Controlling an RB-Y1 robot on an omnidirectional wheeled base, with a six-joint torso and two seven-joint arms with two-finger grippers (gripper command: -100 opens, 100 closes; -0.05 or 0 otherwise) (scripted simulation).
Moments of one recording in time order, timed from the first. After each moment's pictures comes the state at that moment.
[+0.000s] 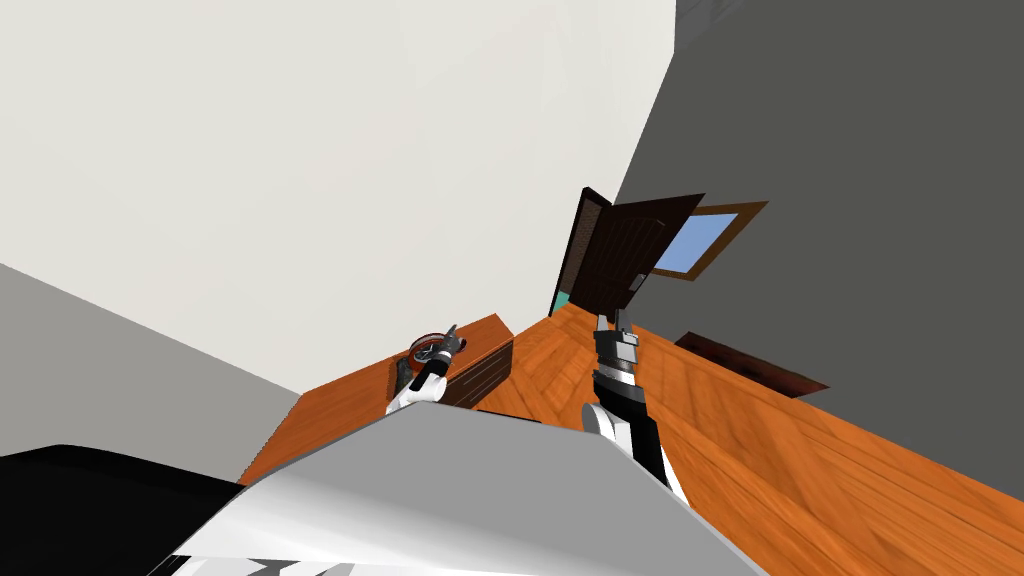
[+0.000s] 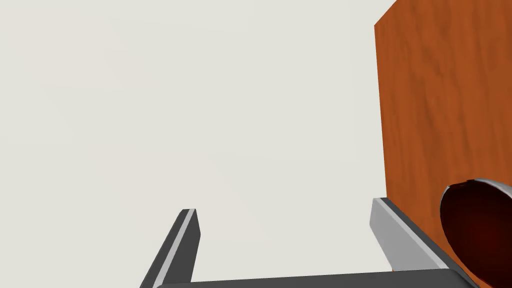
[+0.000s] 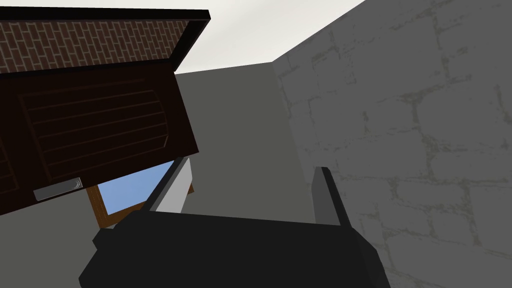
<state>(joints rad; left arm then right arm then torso) 0.18 0.23 0.00 -1.39 0.32 -0.26 0.10 0.50 0.01 0.03 -2.25 -0.11 -0.48 0.16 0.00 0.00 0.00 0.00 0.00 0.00</state>
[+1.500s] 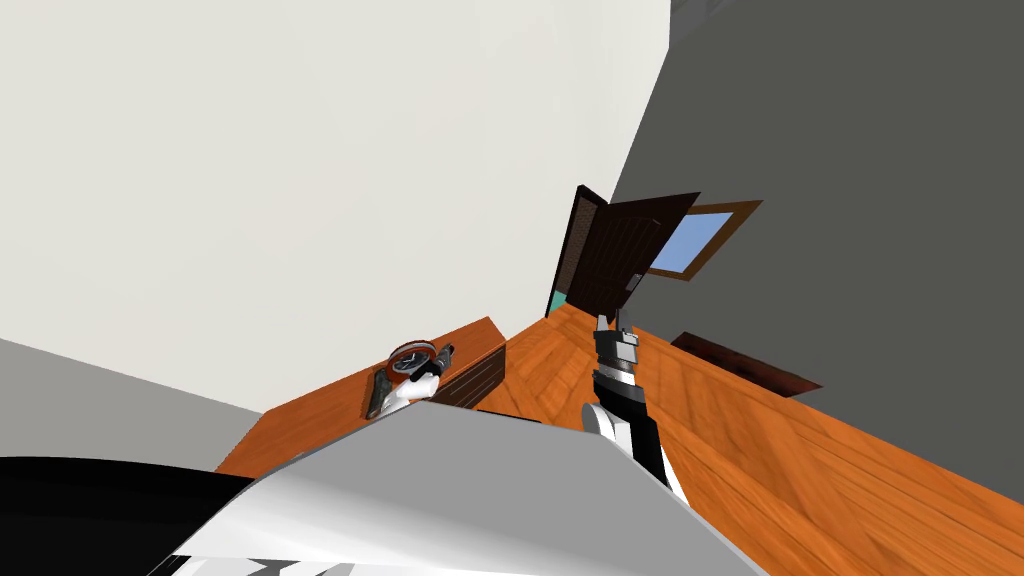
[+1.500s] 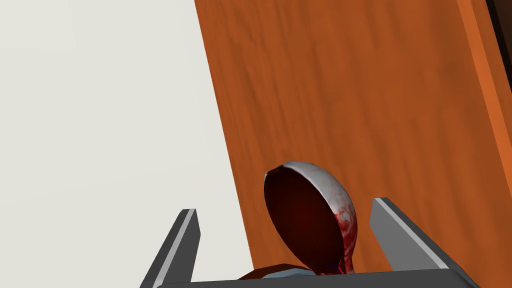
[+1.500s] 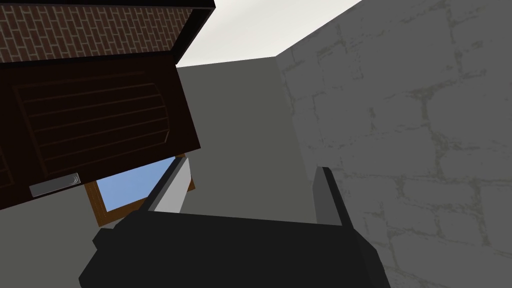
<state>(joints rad) 0.01 0.35 -0.03 -0.96 0.45 0.01 0.11 0.50 0.01 0.03 -2.25 -0.11 -0.48 0.16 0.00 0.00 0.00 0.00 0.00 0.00</state>
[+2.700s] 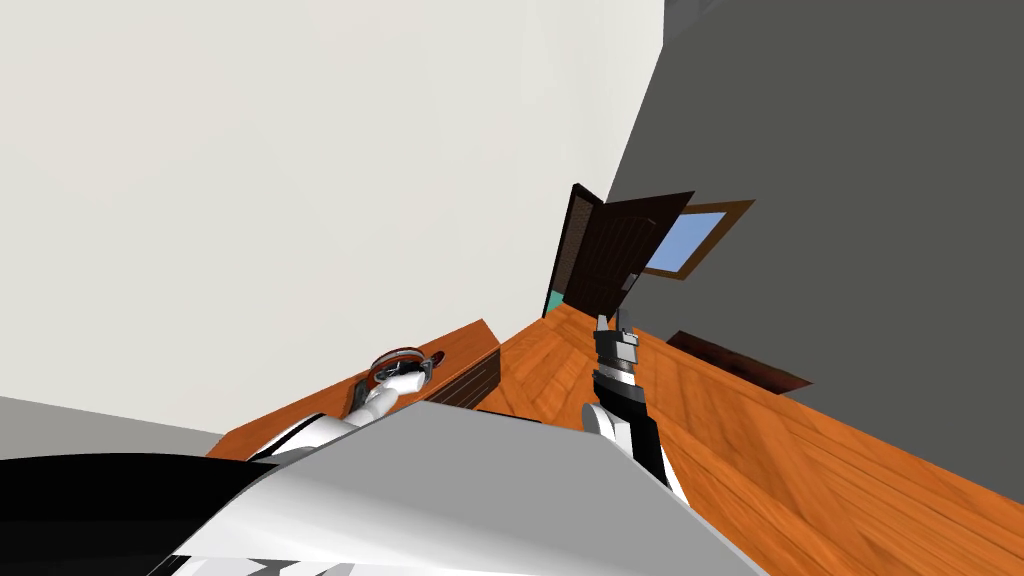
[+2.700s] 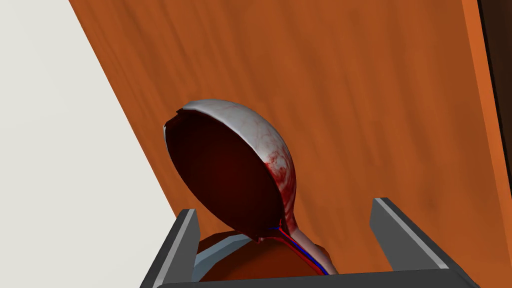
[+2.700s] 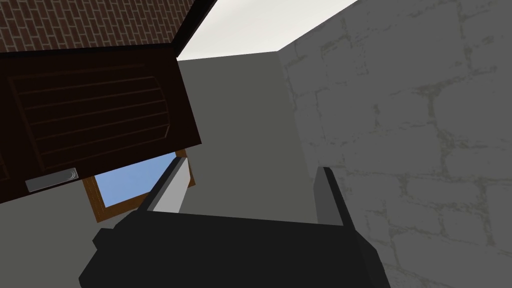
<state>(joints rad) -0.13 0.49 -0.06 -0.64 0.54 0.21 0.11 0.50 0.01 0.03 -2.25 -0.11 -0.48 0.16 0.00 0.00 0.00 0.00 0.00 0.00</state>
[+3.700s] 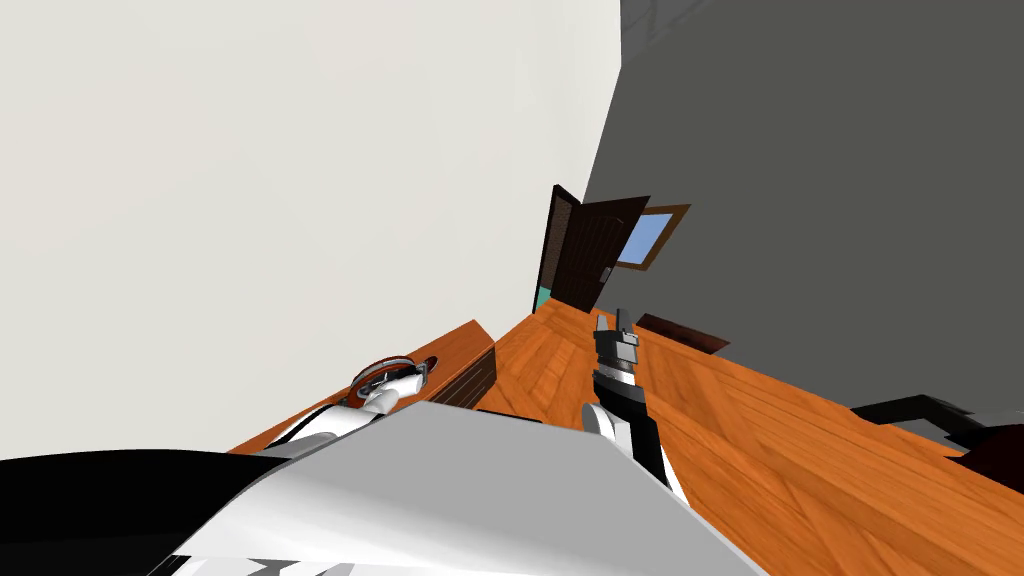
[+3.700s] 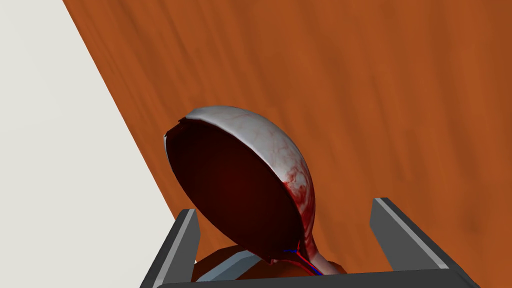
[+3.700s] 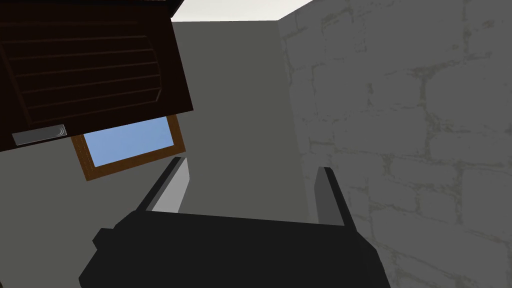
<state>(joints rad) -0.20 0.46 0.04 -0.44 0.48 0.13 0.14 0.50 0.01 0.03 -2.25 -0.11 -0.48 0.16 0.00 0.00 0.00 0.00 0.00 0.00</state>
